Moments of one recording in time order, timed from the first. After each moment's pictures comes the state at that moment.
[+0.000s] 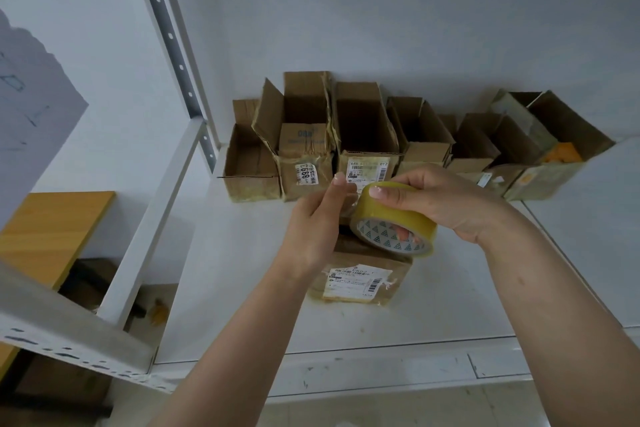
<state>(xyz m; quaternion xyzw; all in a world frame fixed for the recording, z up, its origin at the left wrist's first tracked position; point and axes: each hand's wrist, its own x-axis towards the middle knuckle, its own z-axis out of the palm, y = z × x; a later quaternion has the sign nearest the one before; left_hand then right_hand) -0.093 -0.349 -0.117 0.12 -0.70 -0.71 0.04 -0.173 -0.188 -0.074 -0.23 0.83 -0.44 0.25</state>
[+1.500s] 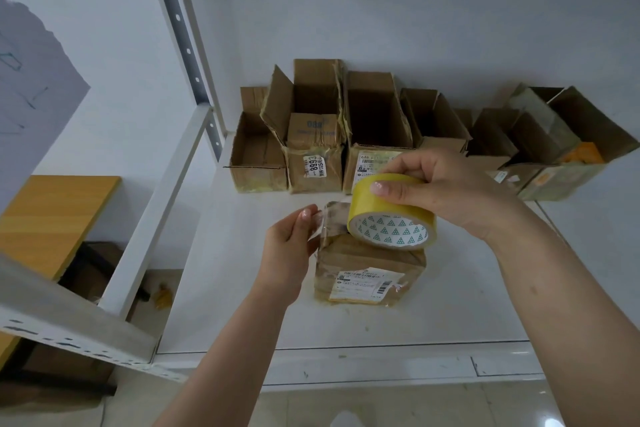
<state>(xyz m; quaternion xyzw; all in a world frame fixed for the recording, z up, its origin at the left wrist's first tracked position) -0.096 -0.377 -0.191 0.21 -0.59 -0.77 0.10 -0.169 -0.203 -0.066 -0.25 0.83 -0.46 0.18</state>
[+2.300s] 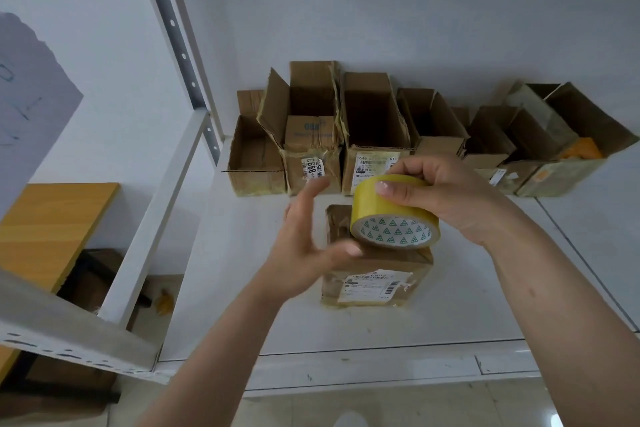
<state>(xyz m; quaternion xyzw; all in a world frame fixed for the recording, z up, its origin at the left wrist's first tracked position) -0.091 -0.389 -0.177 -0.04 -0.82 -0.55 0.12 -0.172 -0.200 -0.078 -0.26 0.80 -0.51 0.18</state>
